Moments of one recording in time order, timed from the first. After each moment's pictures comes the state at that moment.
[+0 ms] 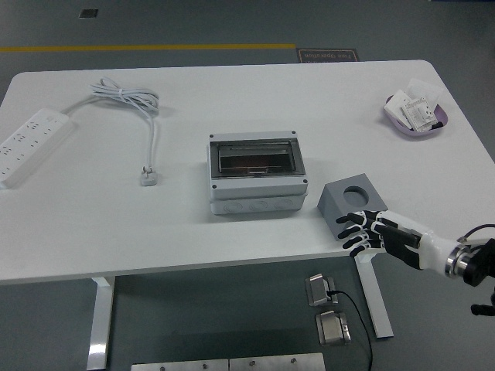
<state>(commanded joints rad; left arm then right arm) -0.17 0.18 -0.35 -0.18 0.20 0.00 0.09 0.03 -0.70 1.05 1.54 -0.76 0.25 -0.11</state>
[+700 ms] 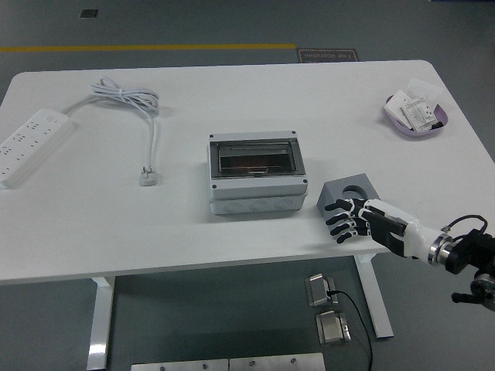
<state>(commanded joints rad) -0.18 0.17 -0.34 -0.18 0.20 0.00 0.09 0.14 -0.64 0.98 1.45 -0.76 0.23 -0.06</state>
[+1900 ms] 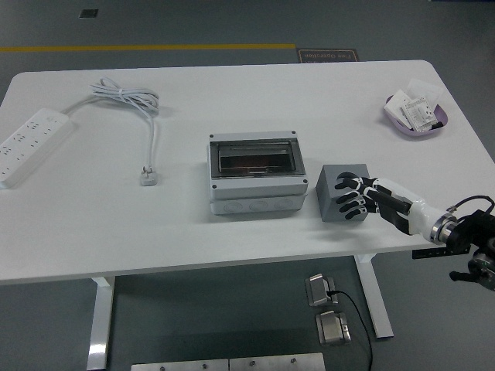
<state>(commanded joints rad) -0.17 0.16 -0.31 -0.19 0.18 -0.01 0.09 0.22 -0.62 0.99 1.34 -0.82 0.21 -0.04</state>
